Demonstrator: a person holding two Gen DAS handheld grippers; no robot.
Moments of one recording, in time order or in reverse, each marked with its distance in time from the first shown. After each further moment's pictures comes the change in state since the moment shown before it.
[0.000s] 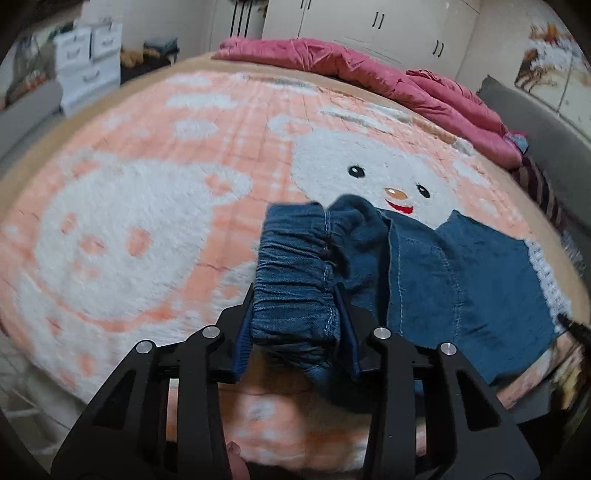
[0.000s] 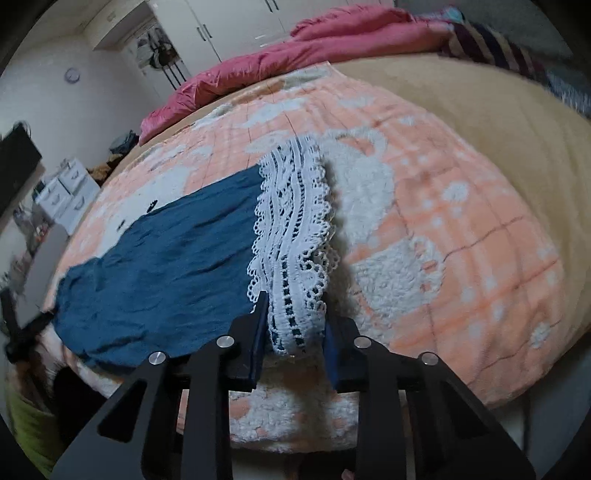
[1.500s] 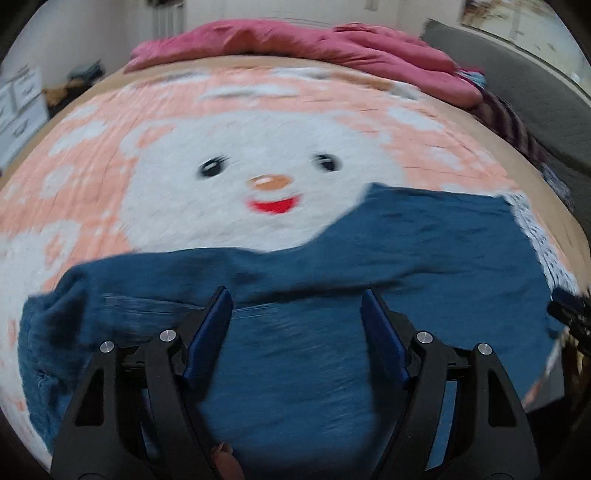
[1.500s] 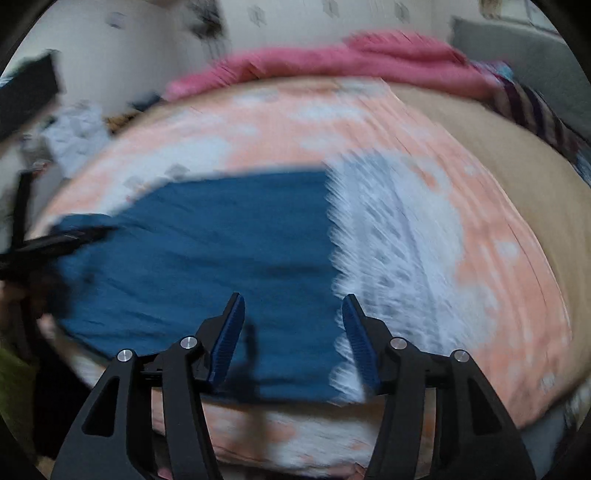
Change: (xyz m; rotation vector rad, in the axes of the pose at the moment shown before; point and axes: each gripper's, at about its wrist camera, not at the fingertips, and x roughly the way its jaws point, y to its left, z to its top) left arm 0.086 -0.117 0.025 0.183 0.100 -0.130; right arm 0.031 0.055 0.000 -0.208 0.025 -0.075
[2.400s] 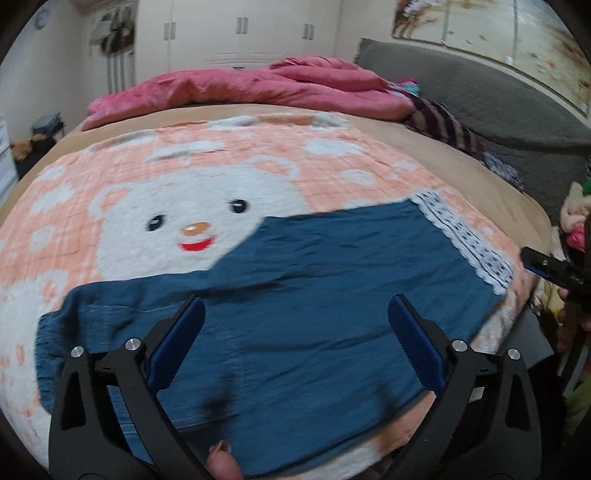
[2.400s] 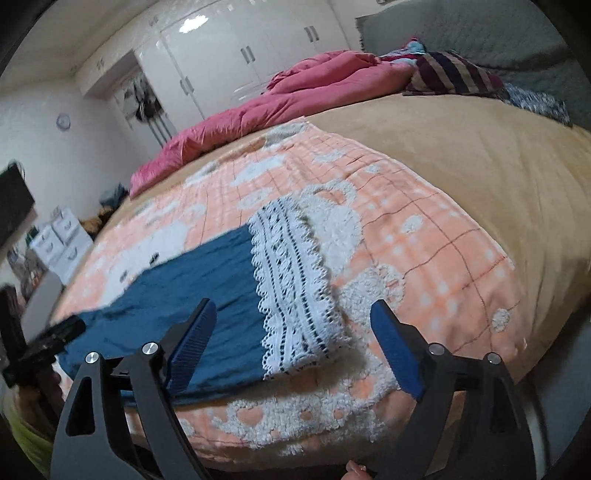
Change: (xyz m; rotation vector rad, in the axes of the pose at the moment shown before) left arm -0.068 -0.071 -0.015 0.201 -0.134 -0.144; right arm -0.069 -0.050 -0.020 0.287 -0.215 0.015
